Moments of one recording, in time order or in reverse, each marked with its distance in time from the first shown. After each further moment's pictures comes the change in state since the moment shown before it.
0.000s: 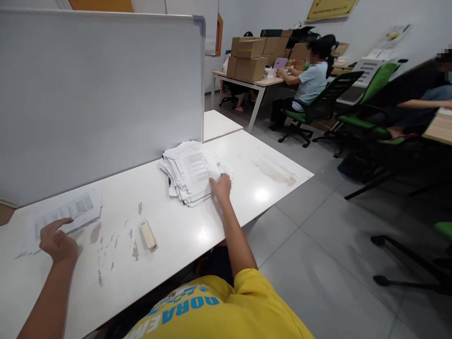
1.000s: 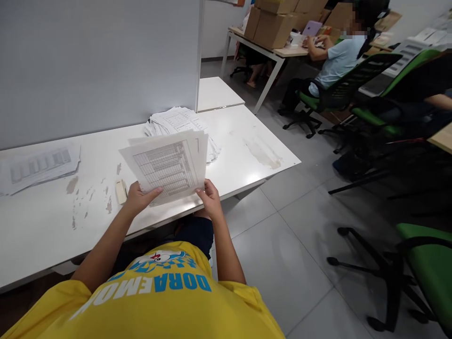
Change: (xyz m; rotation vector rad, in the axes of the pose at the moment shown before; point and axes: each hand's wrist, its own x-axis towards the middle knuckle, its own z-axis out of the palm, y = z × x) left_hand -0.095 0.318 0.048 -0.848 -0.712 -0.330; right_hand -0.119 0.042 -0.107 0.721 -0.513 -0.153
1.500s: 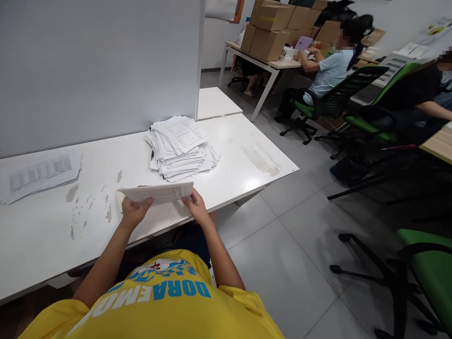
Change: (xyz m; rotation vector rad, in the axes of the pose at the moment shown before) left_hand -0.006 -0.043 -0.013 0.109 0.216 0.323; right_hand 0.006 0.042 0.028 -0.098 -0.161 0.043
